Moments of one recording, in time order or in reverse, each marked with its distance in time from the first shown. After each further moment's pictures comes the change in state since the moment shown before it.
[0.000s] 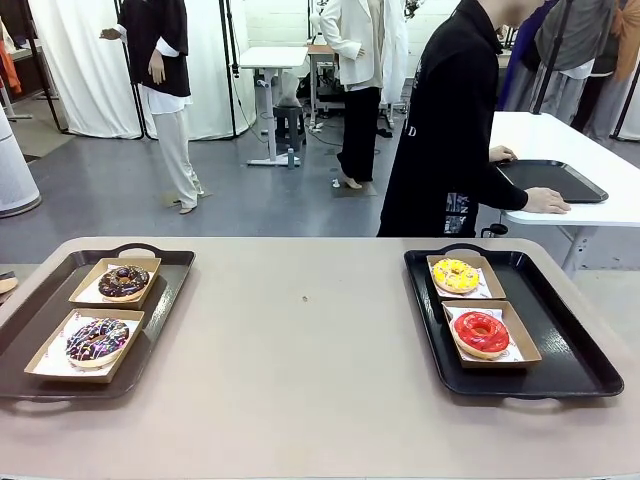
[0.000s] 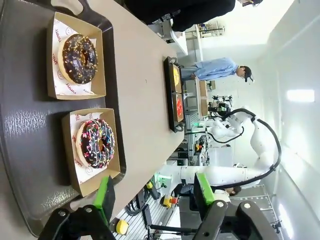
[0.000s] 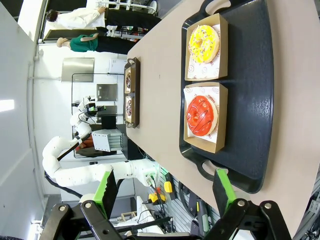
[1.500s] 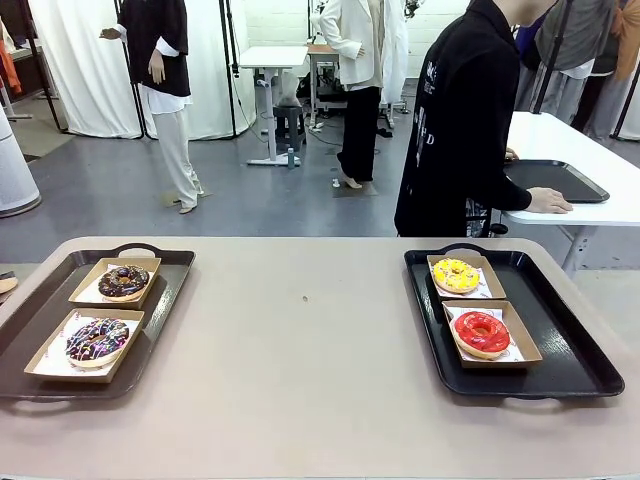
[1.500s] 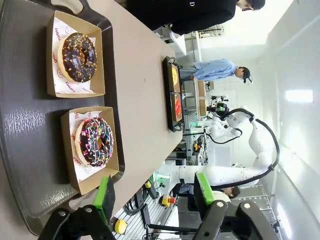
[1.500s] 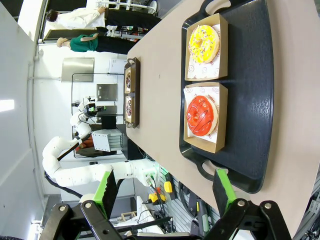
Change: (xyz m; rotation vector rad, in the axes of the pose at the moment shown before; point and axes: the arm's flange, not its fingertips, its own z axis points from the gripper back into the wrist) left arm -0.003 0.001 0.002 -0.007 -0.001 0.005; right arm 0.000 0.000 0.000 0.000 0.000 0.000
